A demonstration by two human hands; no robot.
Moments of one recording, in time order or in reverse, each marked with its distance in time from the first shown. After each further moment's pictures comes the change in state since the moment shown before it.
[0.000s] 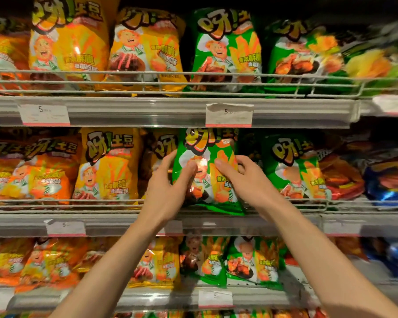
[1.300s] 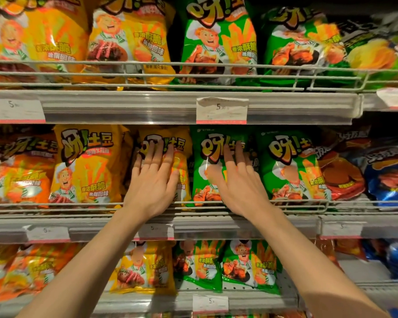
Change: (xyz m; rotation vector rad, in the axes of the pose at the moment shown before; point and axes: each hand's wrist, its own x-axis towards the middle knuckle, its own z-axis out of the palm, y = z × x) left_hand 0.042 -0.048 0.001 0.897 -0.152 0.212; right_hand 0.022 0.035 0.002 -0.998 0.144 -0.153
